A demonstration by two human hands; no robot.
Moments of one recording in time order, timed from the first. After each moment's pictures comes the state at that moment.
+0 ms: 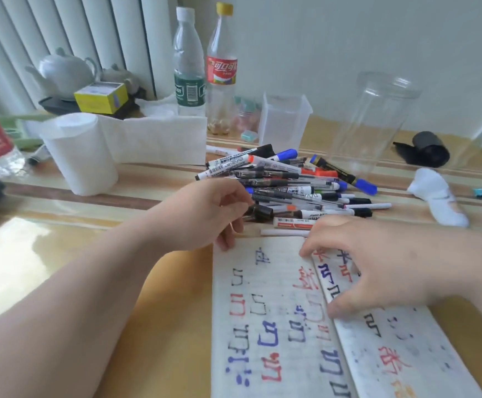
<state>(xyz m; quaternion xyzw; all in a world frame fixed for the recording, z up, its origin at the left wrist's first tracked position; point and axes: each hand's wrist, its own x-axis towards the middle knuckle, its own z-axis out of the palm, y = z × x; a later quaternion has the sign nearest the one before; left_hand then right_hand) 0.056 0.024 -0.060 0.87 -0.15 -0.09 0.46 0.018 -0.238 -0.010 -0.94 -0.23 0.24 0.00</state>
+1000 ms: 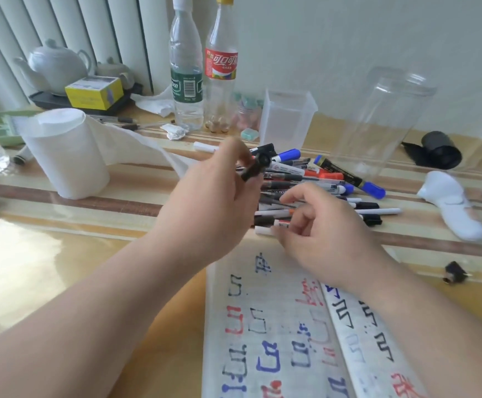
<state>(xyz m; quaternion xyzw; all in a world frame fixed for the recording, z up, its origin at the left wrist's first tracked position) 0.054 -0.005 -0.056 0.88 -0.15 0.21 0.40 0.052 -0.202 -0.078 -0.92 -0.13 -0.06 0.35</state>
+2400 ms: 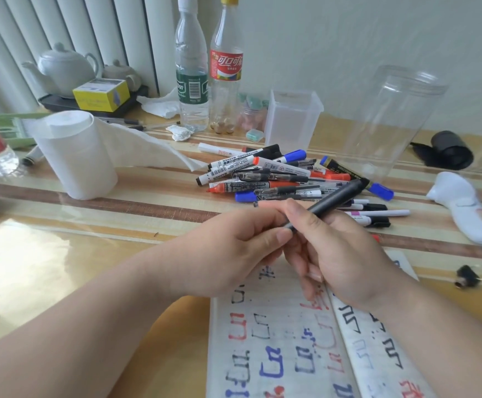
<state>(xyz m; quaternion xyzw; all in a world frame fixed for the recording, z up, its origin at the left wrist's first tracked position) 0.039 0.000 -0.070 0.80 -0.29 -0.16 0.50 0.034 -0.192 -0.067 -0.70 -0.18 0.16 0.67</state>
